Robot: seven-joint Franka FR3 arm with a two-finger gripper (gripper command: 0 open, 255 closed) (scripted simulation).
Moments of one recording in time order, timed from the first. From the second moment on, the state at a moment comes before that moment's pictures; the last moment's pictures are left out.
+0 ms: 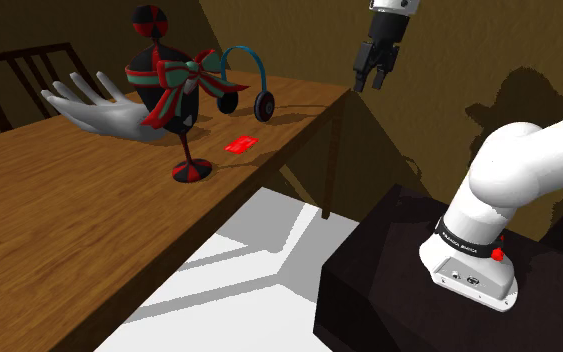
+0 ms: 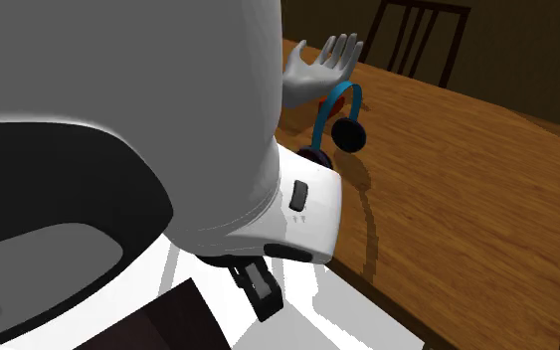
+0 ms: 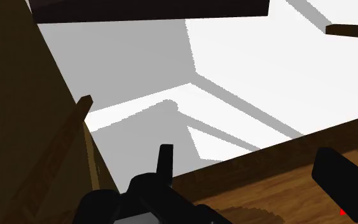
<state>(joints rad) -0.02 -0.82 -0.06 -2.45 0.12 1.71 -0.01</state>
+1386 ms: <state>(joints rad) 0.08 -0.12 0.06 -1.70 0.08 1.71 0.02</state>
